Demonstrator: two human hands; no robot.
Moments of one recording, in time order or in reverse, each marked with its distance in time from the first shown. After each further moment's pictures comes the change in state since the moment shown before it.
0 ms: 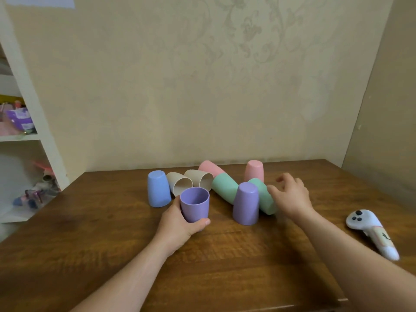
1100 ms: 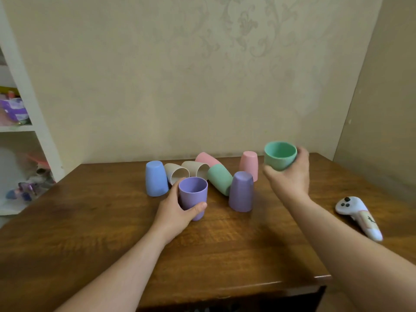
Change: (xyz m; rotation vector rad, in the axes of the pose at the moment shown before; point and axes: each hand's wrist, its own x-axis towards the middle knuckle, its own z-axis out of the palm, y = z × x) left_hand -0.013 0.004 -0.003 -0.010 0.016 0.078; right_hand -0.044 -0.032 -0.023 0.430 0.281 -0.059
